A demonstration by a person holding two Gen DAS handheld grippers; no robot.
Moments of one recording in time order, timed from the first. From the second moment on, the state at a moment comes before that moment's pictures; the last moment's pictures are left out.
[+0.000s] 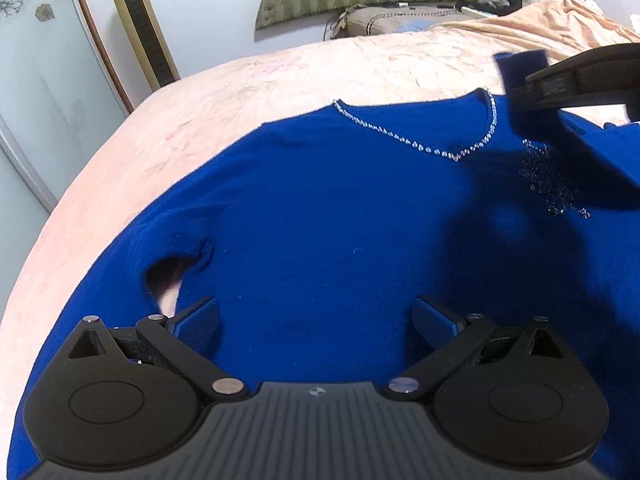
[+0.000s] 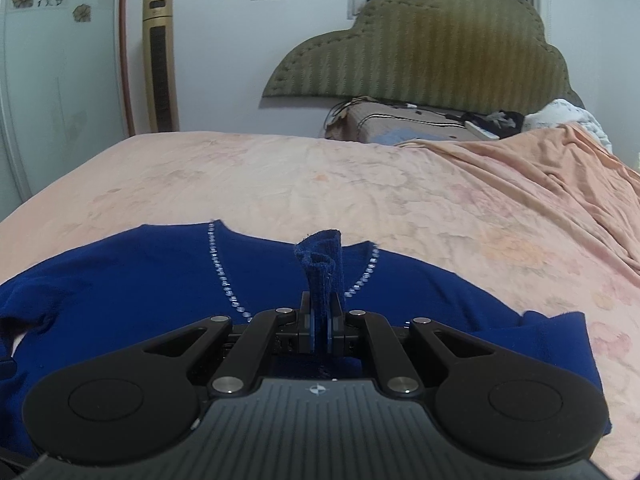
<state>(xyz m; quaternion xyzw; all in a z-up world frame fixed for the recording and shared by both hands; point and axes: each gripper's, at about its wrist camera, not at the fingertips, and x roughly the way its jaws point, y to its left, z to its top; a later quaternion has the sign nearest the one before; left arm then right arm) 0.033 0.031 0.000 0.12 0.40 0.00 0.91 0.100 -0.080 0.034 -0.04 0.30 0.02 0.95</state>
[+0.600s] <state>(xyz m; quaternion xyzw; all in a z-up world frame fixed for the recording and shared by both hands) 0.034 0.064 0.000 0.09 0.41 0.03 0.90 0.128 0.000 0.034 -0.04 0.31 0.08 0.95</state>
